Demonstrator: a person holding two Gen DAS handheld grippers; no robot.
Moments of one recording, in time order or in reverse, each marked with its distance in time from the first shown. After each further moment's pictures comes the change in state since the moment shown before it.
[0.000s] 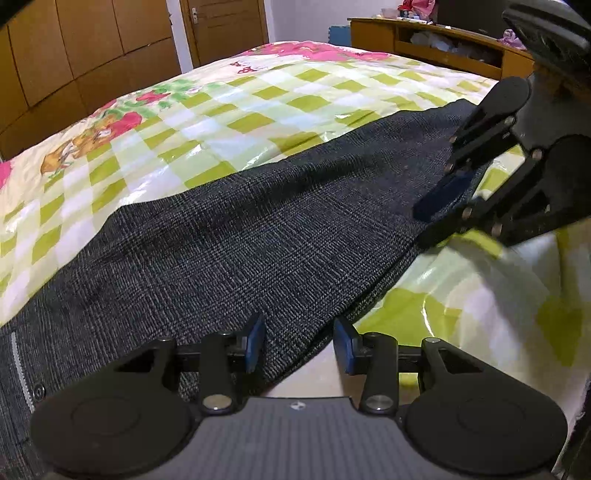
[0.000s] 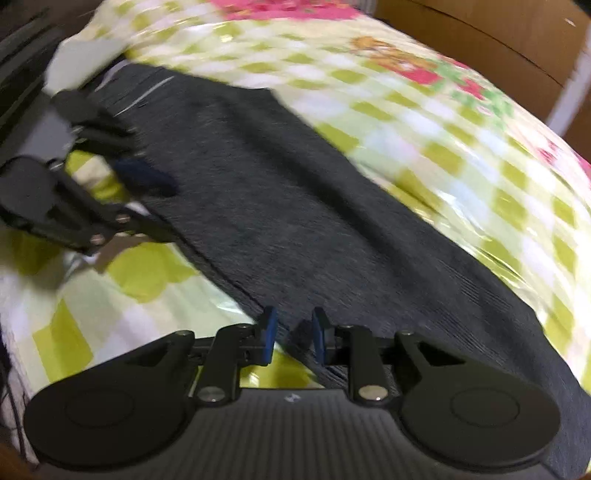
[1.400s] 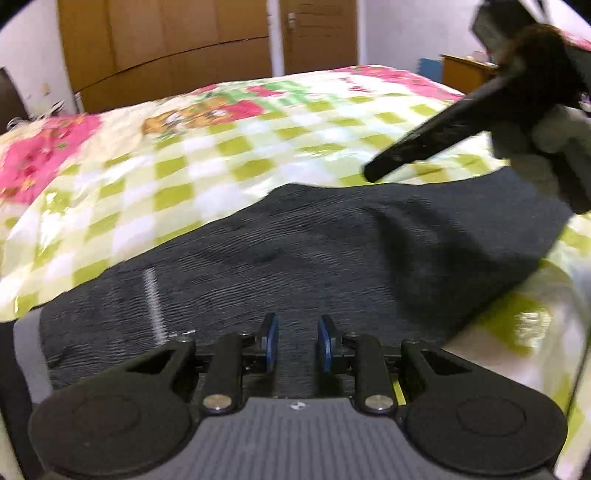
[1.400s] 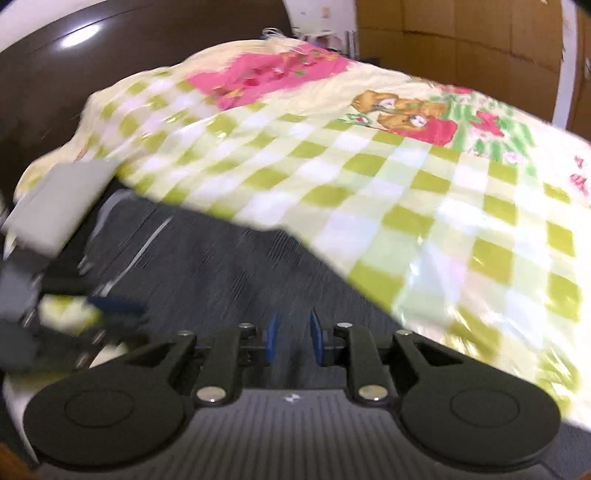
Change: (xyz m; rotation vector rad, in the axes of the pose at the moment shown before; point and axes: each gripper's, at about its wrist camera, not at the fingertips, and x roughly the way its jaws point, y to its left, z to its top) left arm -0.049 0.093 -0.040 -0.237 -0.049 0.168; right arm 0.037 -0.028 0.135 0.244 -0.199 0.122
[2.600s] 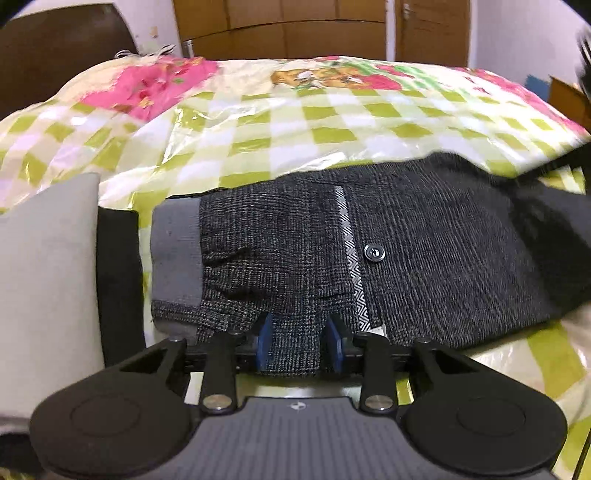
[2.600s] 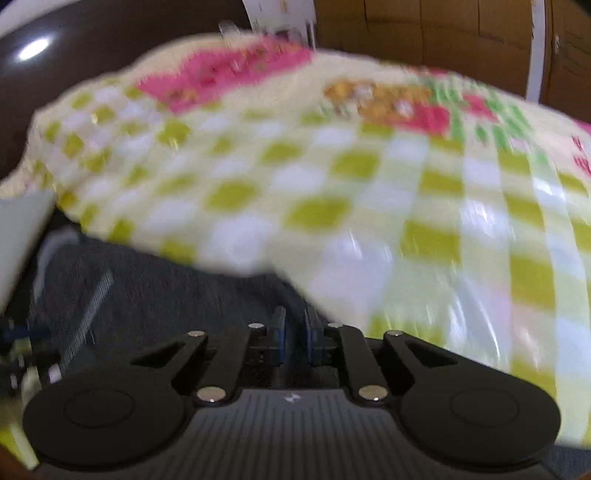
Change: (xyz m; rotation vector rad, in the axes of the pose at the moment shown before) left arm -0.022 0.079 -0.053 -0.232 0.056 0.249; right arm 0.061 0.004 0.001 0.116 0.101 -0.131
